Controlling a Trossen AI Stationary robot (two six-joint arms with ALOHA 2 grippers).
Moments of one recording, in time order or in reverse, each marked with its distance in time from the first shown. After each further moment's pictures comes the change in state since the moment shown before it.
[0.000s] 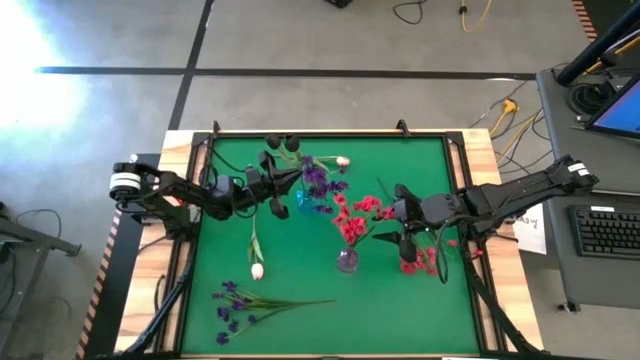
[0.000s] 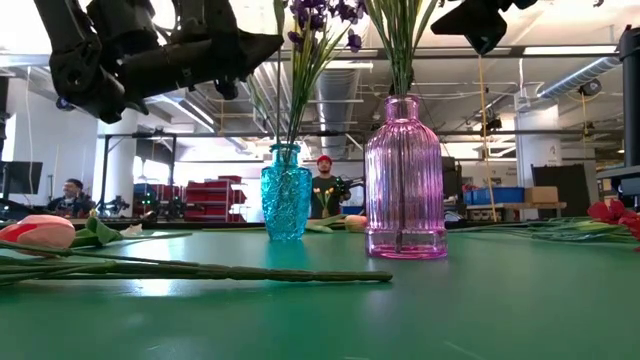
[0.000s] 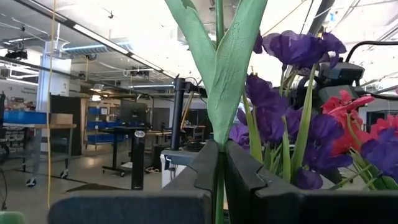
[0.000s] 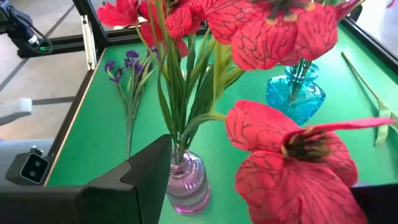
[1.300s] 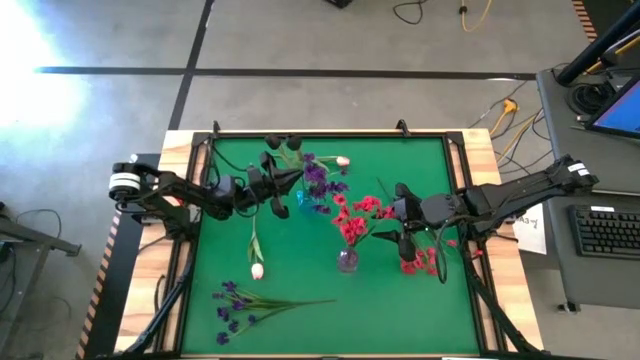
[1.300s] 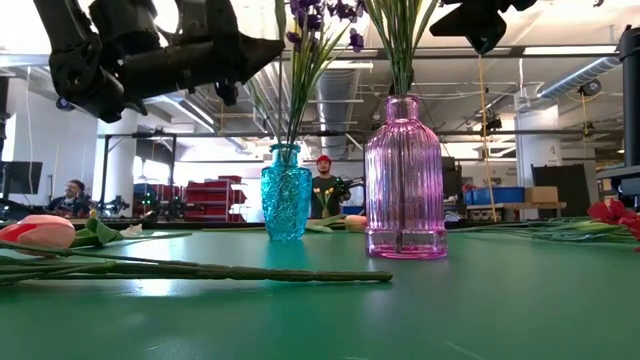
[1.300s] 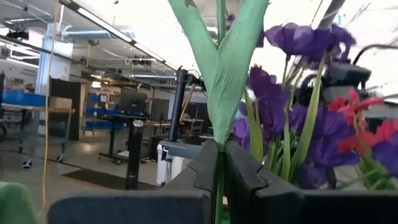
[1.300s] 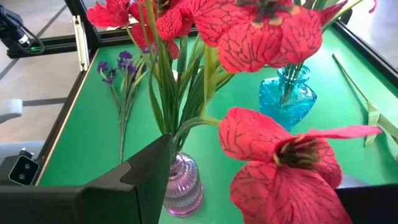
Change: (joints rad) left arm 0.002 -0.005 0.000 -0.033 -0.019 -0.073; right arm 0.000 0.000 0.000 -0.001 0.027 -0.008
